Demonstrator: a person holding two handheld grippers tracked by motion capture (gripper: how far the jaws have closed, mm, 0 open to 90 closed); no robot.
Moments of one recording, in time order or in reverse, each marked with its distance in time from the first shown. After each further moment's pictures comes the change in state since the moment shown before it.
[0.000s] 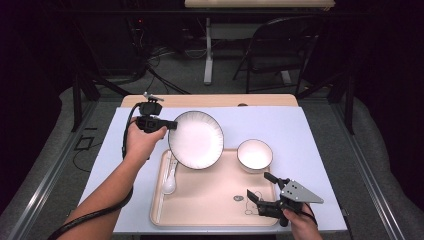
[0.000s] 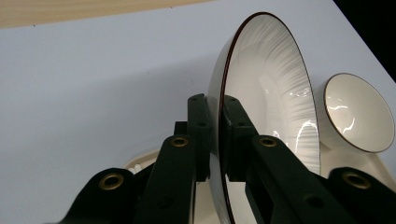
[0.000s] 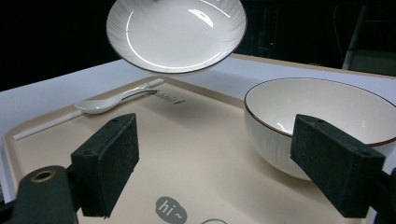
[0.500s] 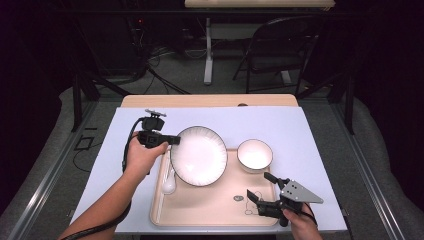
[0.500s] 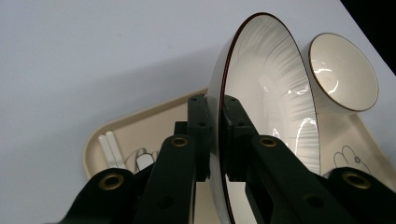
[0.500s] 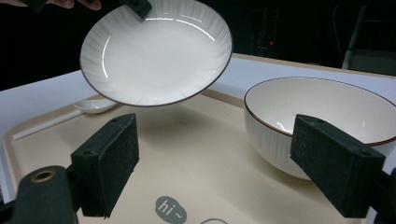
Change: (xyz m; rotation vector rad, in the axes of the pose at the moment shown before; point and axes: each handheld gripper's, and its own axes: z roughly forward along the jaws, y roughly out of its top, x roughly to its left) left arm -0.007 -0.036 0.008 0.052 -0.069 0.008; right arm 0.000 0.000 0.000 0.001 -0.001 -0.004
